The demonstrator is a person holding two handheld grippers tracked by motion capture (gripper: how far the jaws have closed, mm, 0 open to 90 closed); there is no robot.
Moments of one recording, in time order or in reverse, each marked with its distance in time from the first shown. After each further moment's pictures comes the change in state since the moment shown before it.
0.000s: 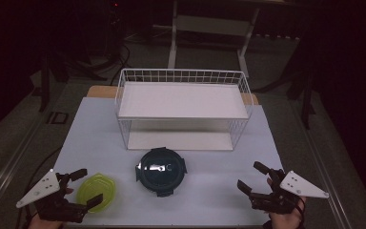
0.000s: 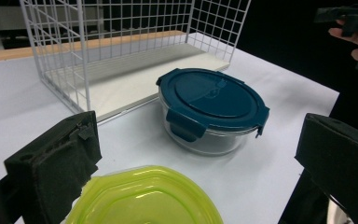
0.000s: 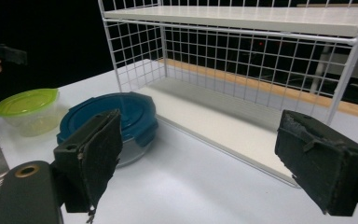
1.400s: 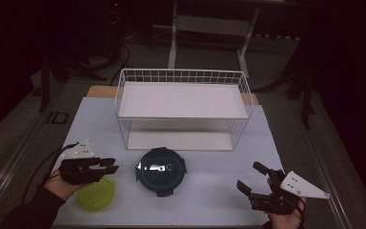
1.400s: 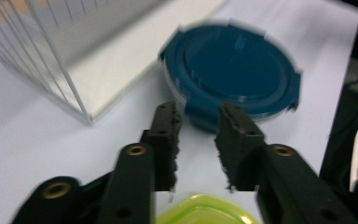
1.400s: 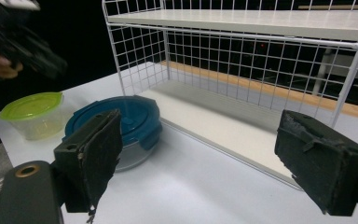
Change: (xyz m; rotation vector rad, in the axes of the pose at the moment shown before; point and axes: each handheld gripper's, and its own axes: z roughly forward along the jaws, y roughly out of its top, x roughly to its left) left arm 0.032 0.050 0.073 0.414 -0.089 0.123; right arm 0.004 0.002 -0.001 -0.016 0.000 0.003
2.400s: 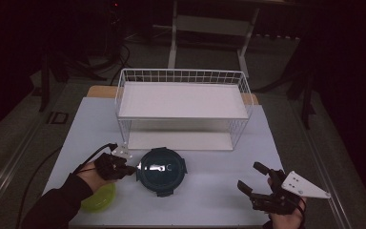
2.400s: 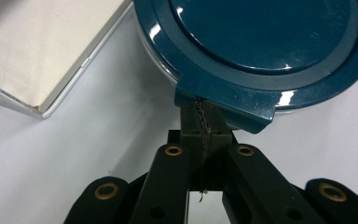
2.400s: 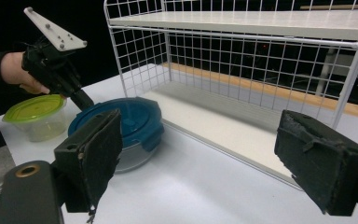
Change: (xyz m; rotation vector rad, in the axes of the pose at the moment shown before) left arm -0.005 0.026 0.069 0.295 0.010 0.102; right arm -0.002 -0.001 -0.001 -0.005 0.011 0.011
